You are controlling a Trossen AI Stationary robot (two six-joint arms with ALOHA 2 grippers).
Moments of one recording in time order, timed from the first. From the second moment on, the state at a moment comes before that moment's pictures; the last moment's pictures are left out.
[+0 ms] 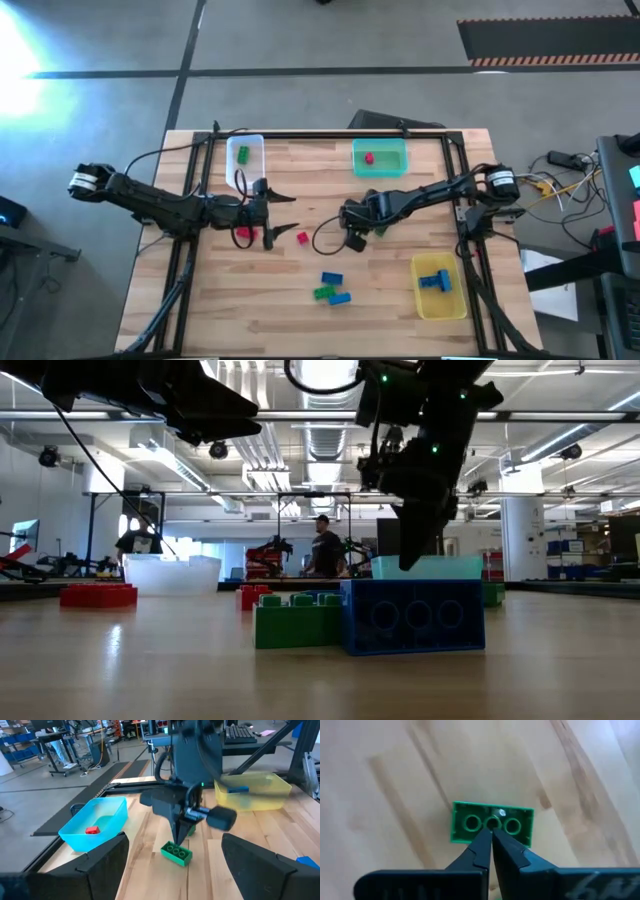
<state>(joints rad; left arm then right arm) -0.17 1.06 0.50 0.40 -0.35 0.06 0.04 1.78 1.16 -0.64 0.18 0.44</state>
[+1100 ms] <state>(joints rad) -0.17 1.06 0.50 0.41 -0.35 0.06 0.01 1.94 1.20 -0.64 0.21 -0.65</state>
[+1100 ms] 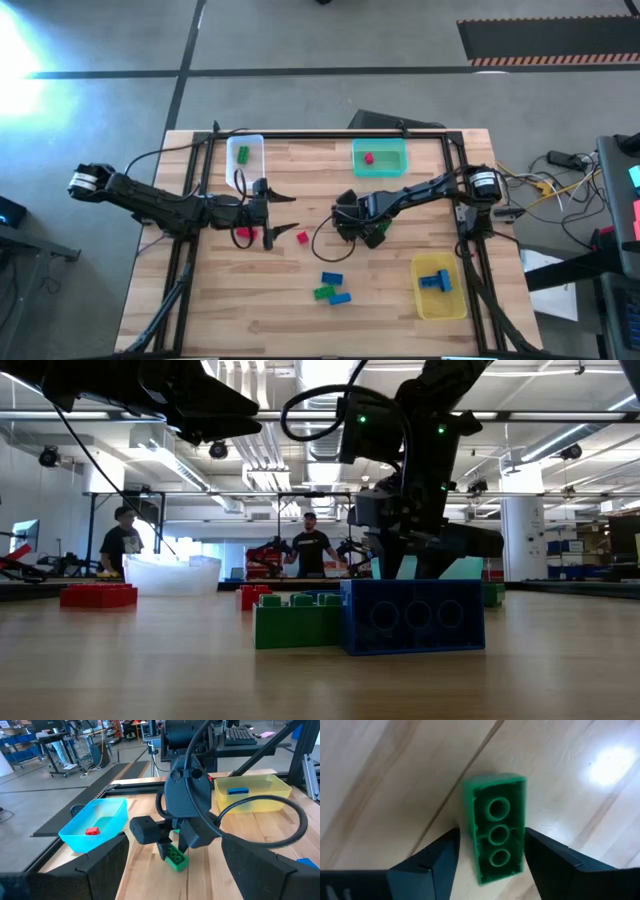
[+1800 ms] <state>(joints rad) -0.17 1.06 0.50 0.43 -0.35 0.06 0.04 1.80 1.19 -0.51 0.10 -0.17</state>
